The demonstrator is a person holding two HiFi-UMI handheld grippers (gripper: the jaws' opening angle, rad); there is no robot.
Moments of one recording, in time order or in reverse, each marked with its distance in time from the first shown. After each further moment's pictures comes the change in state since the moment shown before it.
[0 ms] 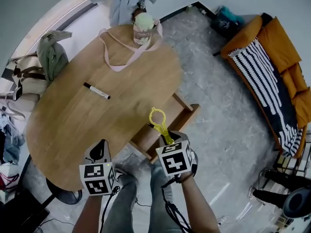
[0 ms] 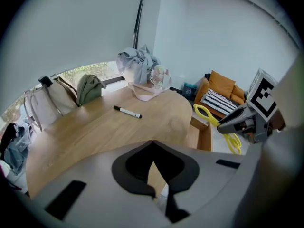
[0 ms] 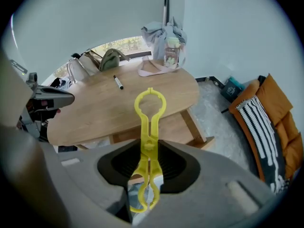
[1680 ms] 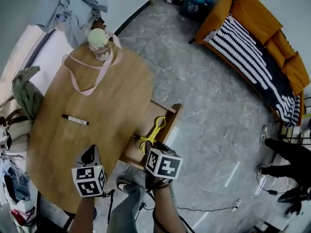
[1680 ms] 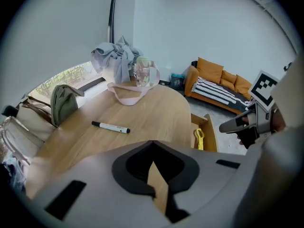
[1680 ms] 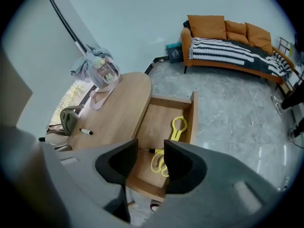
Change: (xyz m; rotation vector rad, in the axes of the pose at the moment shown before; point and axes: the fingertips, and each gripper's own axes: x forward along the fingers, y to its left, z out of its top) left arm 0.066 -0.018 0.055 0.219 0.077 -0.082; right arm 0.023 -0.044 -0.021 0.912 -0.135 -0.060
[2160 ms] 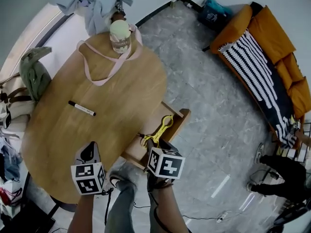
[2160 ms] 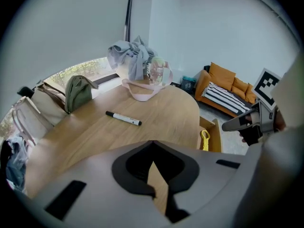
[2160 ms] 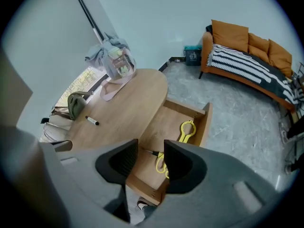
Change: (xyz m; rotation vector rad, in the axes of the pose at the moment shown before) left arm -0.011 0.013 -0.019 -0.140 -0.010 0.079; right arm 0.003 0.024 0.014 -0.216 0.040 0.057
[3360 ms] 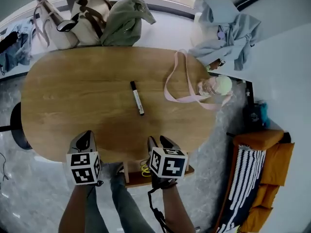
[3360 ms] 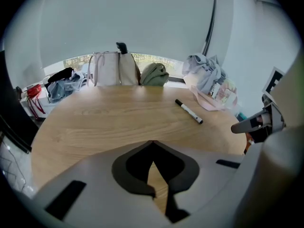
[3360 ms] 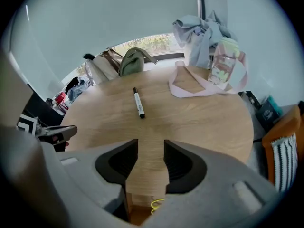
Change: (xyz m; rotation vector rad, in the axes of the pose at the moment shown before) left arm -0.024 0.090 -0.099 -0.711 -0.131 0.393; right arm 0.070 0.157 0.036 -0.909 0.199 0.238
